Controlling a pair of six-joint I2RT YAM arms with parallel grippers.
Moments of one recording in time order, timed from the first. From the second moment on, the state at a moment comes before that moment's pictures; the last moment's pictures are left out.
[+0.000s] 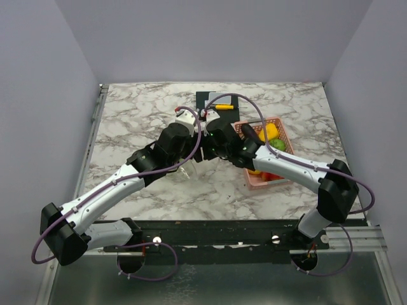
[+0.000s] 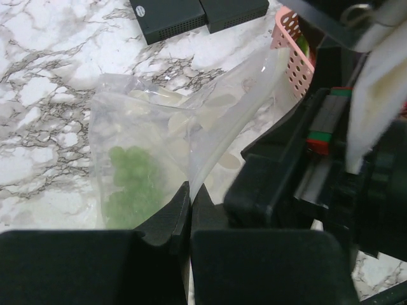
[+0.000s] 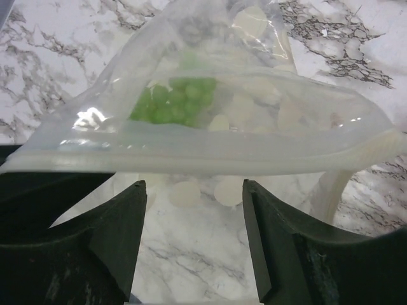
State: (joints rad) left arm -0.79 1.15 1.03 -0.40 -0.34 -0.23; right arm 0.91 1.63 1.26 -0.23 0.10 0.39
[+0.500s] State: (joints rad) left arm -0.79 1.16 1.03 -0.39 -0.34 -0.23; right arm 0.92 1.34 1.13 -0.26 0.16 0.41
